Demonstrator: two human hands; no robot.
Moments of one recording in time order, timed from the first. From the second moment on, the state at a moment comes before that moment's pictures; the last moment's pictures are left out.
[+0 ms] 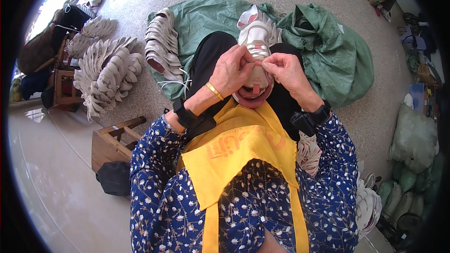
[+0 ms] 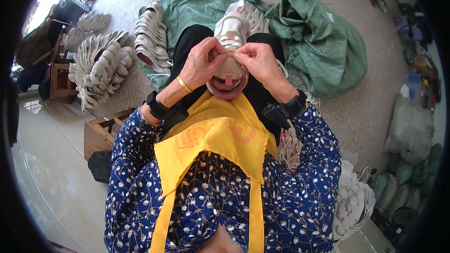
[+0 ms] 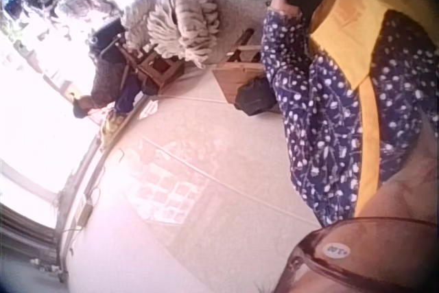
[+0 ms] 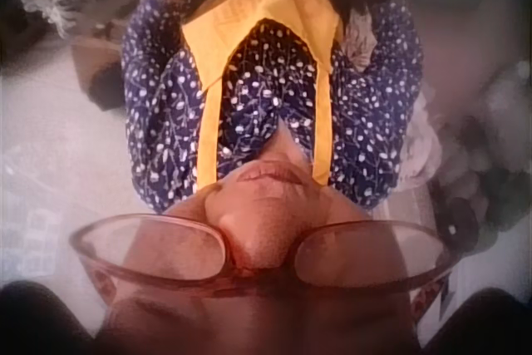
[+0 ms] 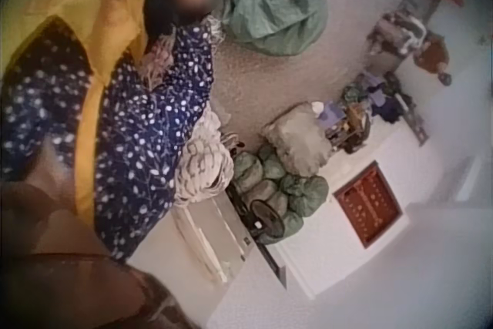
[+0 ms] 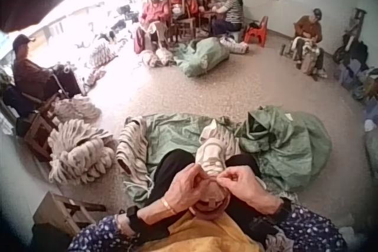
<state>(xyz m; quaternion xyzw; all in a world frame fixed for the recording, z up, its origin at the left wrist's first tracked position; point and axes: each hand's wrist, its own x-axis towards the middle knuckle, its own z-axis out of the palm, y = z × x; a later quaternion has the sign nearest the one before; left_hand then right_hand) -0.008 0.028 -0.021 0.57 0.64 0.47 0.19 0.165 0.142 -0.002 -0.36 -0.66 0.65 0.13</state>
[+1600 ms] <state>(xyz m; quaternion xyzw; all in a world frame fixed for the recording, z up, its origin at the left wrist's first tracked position) -0.007 0.029 -0.028 0.55 0.64 0.49 0.23 0.170 0.160 0.004 -0.34 -0.65 0.68 0.07</state>
